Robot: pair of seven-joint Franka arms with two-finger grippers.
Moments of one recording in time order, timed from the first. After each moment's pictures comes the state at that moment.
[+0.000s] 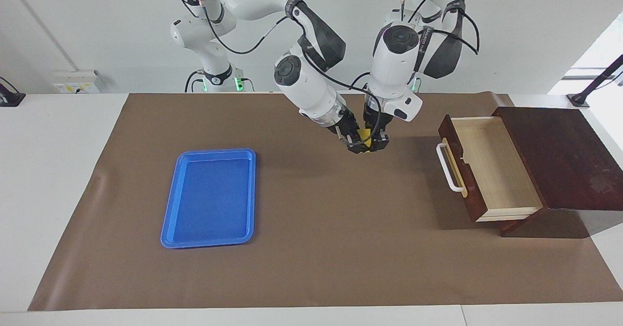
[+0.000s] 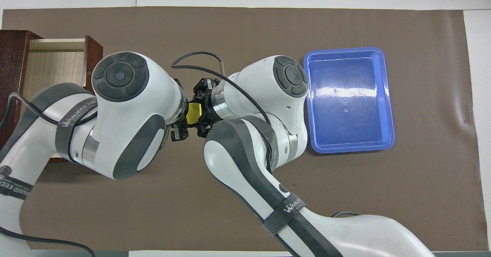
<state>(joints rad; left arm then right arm) -0.48 0.11 -0.05 -1.80 0.00 1.92 -2.16 0.63 0.41 0.00 -1.54 0.67 2.21 1.77</state>
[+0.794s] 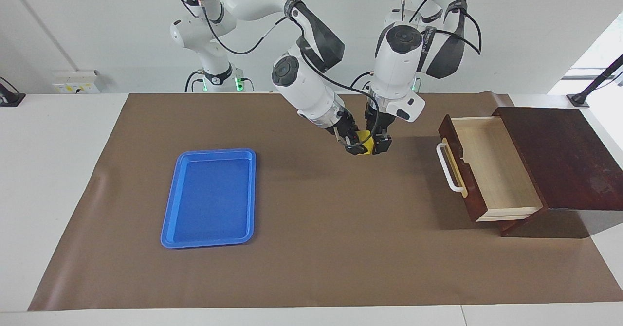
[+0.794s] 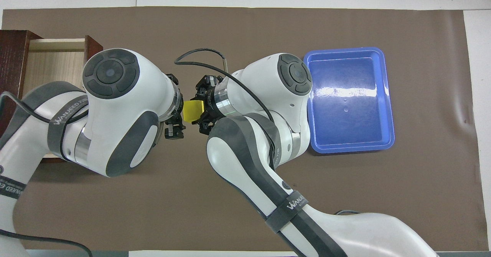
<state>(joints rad) -0.46 0.10 -0.04 -1.80 0.00 1.93 -2.11 0.62 0.41 0.00 -1.54 0.67 2.22 1.77</state>
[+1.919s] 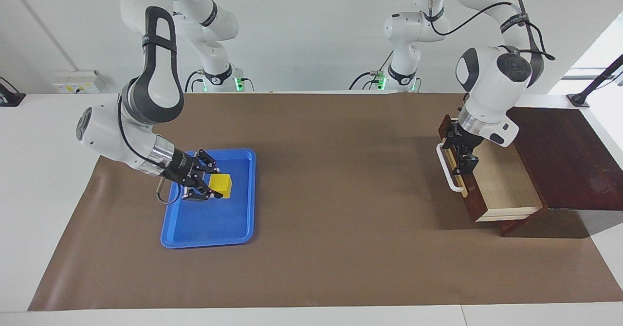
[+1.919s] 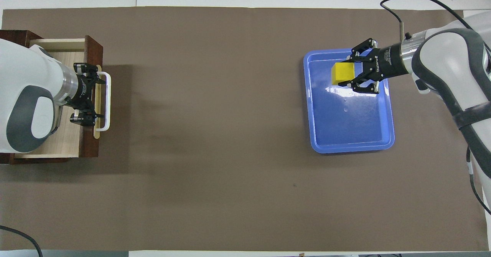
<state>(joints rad) -0.06 0.08 -0.02 -1.94 0.00 2.07 -1.57 -0.02 0.34 -0.02 -1.76 0.73 1.95 1.26</state>
